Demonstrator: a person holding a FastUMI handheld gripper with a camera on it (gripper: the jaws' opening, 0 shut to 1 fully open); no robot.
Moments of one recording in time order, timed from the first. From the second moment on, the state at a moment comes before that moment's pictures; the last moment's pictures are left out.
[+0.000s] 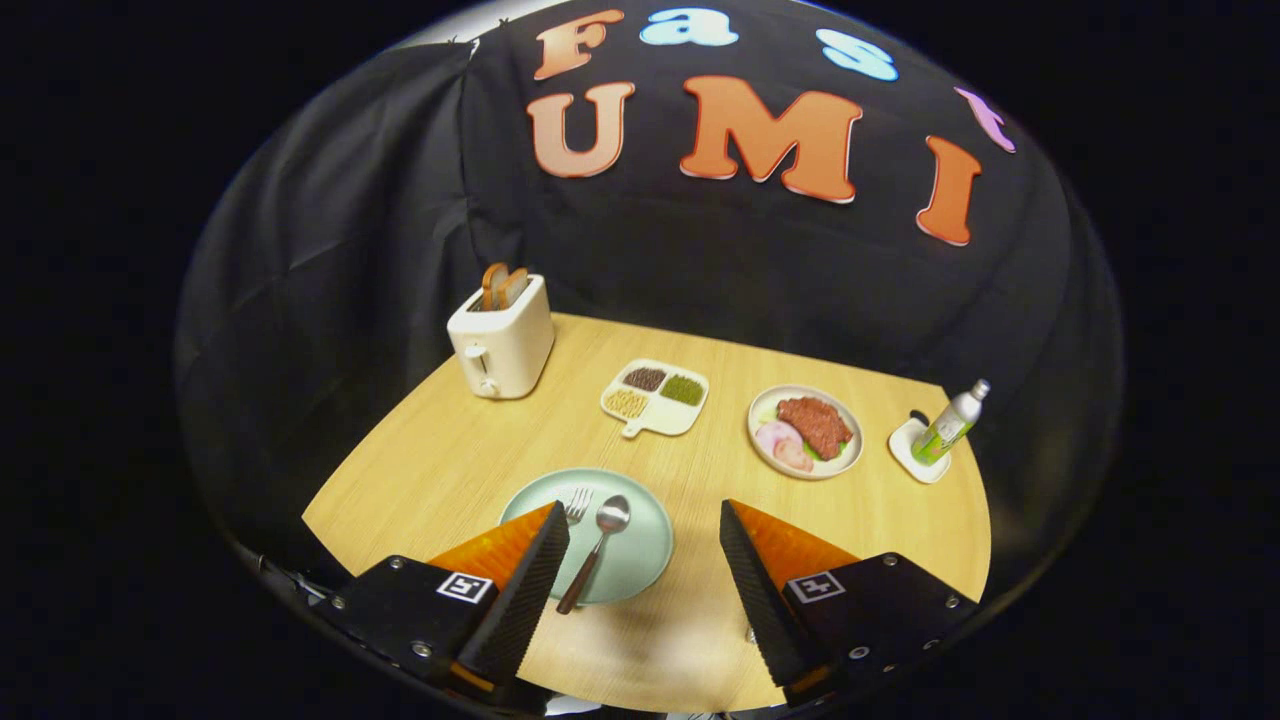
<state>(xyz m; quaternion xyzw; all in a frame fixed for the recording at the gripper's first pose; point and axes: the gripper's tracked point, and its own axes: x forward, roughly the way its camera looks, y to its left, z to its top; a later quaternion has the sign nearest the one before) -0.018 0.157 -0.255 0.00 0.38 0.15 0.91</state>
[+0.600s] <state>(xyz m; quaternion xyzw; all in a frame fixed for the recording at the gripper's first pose) -0.045 0.200 -0.364 -0.03 0.59 0.16 0.79</state>
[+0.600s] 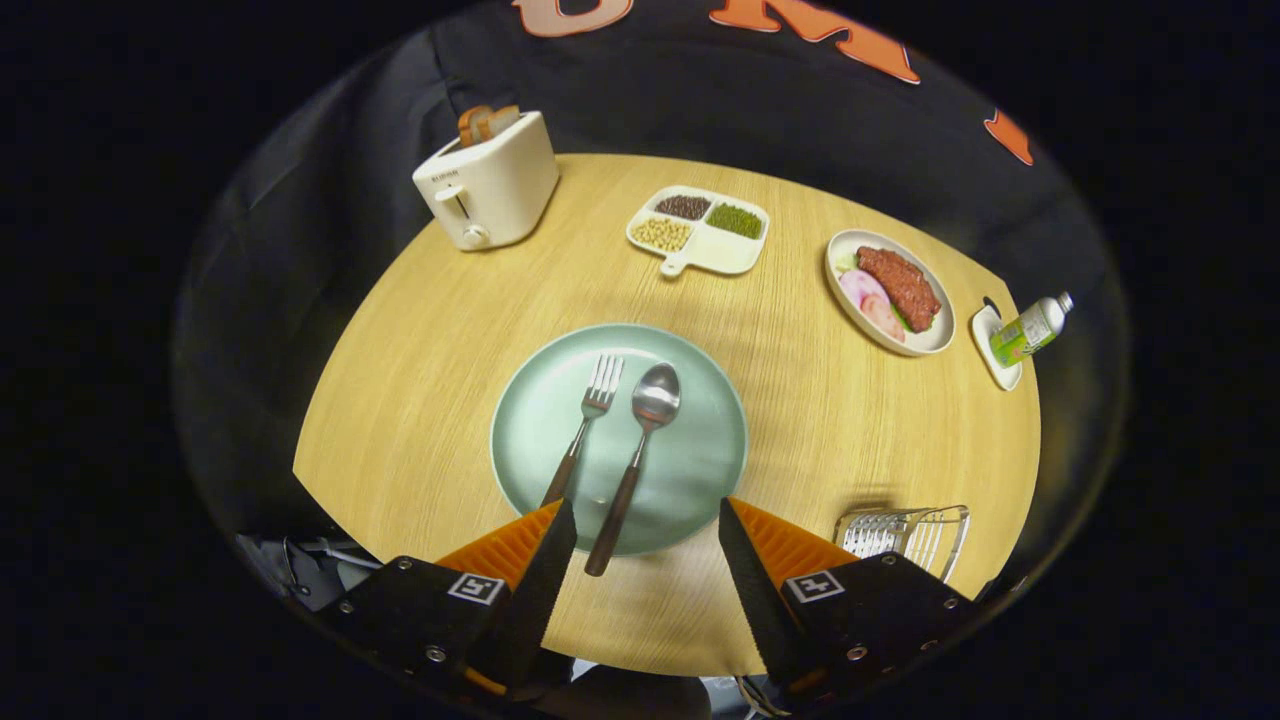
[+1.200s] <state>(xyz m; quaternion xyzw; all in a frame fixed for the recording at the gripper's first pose) -0.046 0.226 -0.431 0.00 0.70 0.11 0.71</state>
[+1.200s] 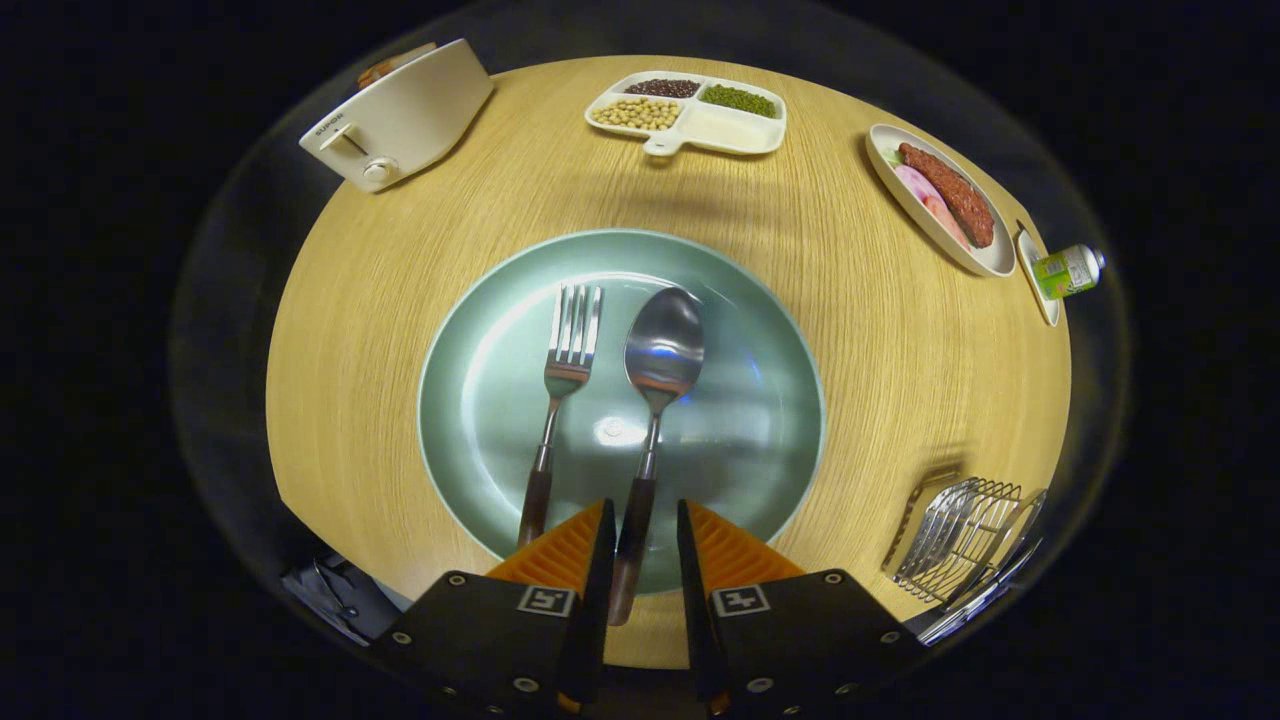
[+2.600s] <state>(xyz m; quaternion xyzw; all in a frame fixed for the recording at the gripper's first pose) -0.095 -0.009 -0.319 0.06 0.63 0.03 0.78</state>
